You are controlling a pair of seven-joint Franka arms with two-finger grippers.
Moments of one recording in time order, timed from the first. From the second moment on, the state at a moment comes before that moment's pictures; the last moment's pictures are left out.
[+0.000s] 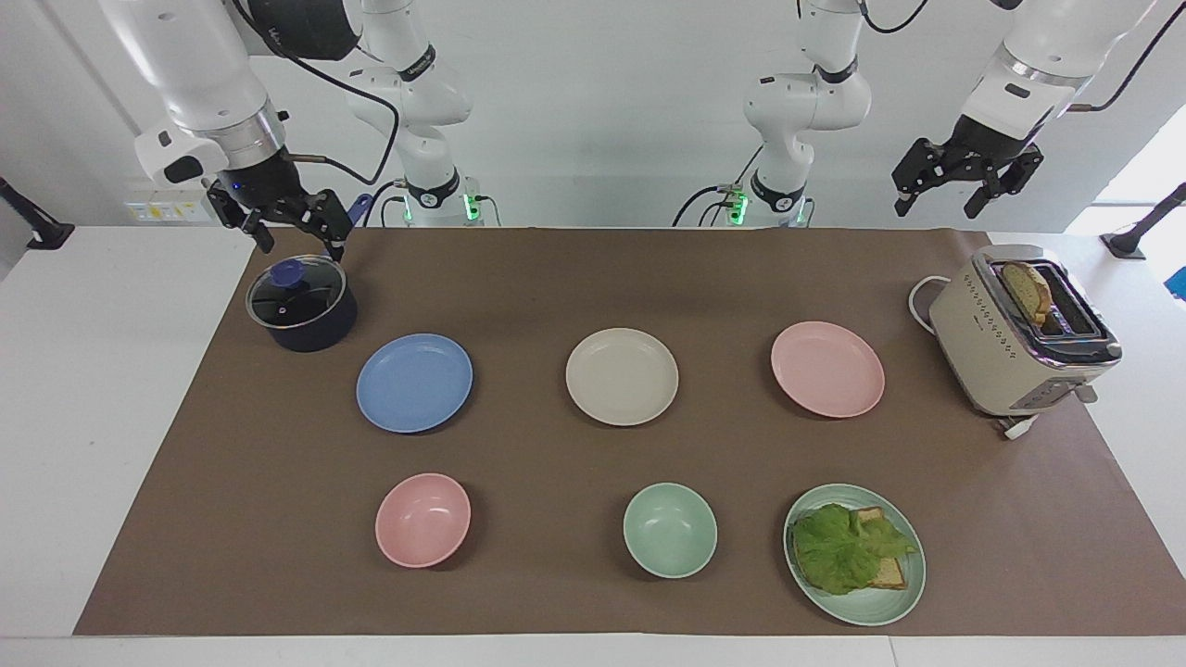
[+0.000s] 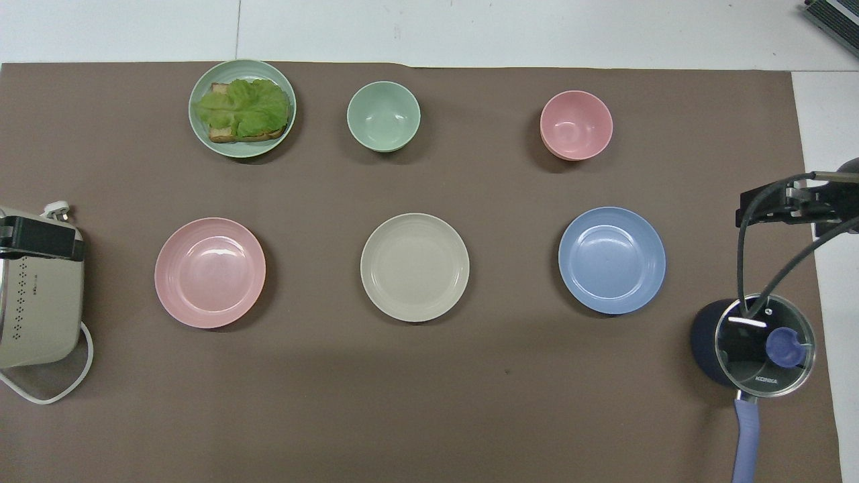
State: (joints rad) left arm -0.06 -0.09 -0.01 -1.55 -0.03 1.45 0.00; right arm -0.05 0.01 0.04 -1.54 -0.02 1.54 0.14
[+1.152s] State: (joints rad) left arm -0.04 -0.09 -0.01 -1.58 -0.03 1.46 0.00; right arm -0.05 0.01 0.04 -1.54 -0.02 1.54 0.14
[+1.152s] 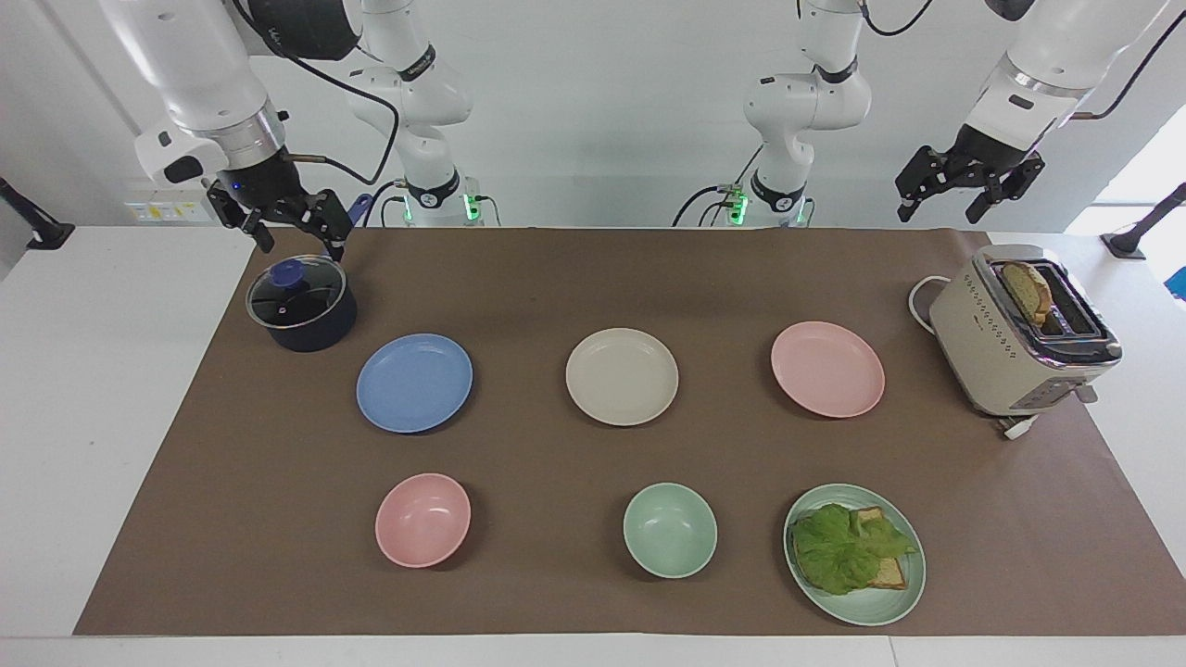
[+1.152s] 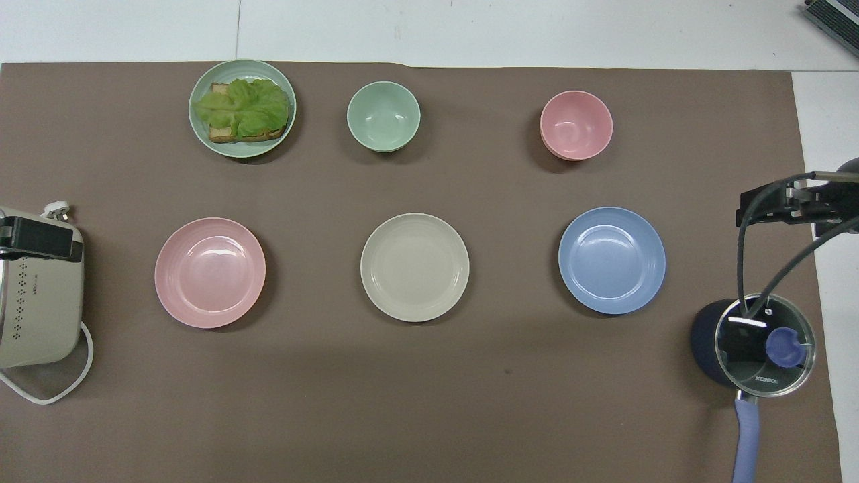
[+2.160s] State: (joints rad) left arm 0.06 -0.04 0.00 -2.03 -0.03 1.94 0.01; right arm -0.05 0.01 0.04 -1.54 -0.02 1.54 0.14
